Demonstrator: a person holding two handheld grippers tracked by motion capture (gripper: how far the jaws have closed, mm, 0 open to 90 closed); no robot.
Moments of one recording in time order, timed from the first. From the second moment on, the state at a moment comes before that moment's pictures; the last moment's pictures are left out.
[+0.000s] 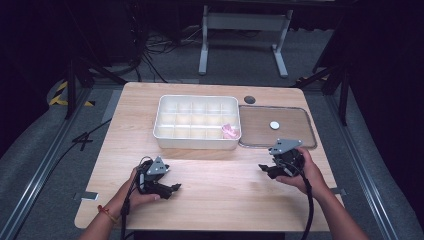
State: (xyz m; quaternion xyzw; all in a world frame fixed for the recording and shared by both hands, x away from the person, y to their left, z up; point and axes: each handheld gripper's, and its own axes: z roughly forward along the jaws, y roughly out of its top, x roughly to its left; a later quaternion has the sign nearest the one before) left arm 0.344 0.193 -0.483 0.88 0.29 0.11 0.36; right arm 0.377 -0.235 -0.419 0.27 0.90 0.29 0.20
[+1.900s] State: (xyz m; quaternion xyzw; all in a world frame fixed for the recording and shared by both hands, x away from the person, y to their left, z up) left arm 0.344 0.192 -0.483 0.88 0.29 0.11 0.36; right arm 0.330 -0.327 -0.486 0.37 0.83 0.38 0.16
